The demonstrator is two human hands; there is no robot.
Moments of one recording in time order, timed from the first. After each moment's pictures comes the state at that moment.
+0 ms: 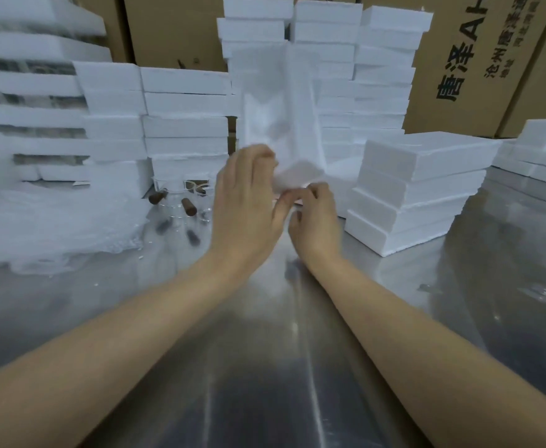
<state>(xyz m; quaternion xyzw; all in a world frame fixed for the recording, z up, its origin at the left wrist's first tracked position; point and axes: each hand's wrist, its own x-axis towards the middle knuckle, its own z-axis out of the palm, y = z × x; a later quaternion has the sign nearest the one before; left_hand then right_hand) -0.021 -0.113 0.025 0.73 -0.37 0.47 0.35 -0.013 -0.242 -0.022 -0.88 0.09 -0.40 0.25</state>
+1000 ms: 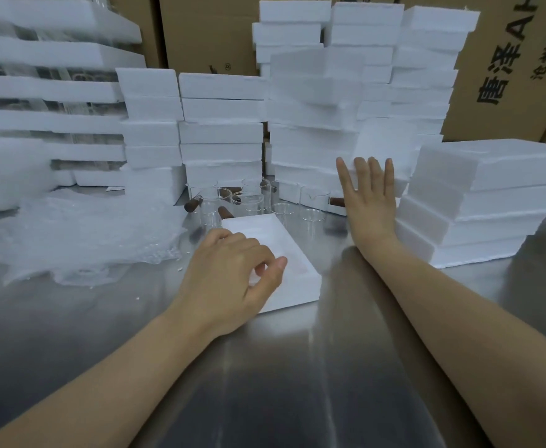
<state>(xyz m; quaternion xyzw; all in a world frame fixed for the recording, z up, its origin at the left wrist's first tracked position) -0.004 -0.015 -0.008 0.84 -0.42 0.25 0.24 0.052 -0.296 -0.014 -0.82 0.11 -0.49 -0.28</state>
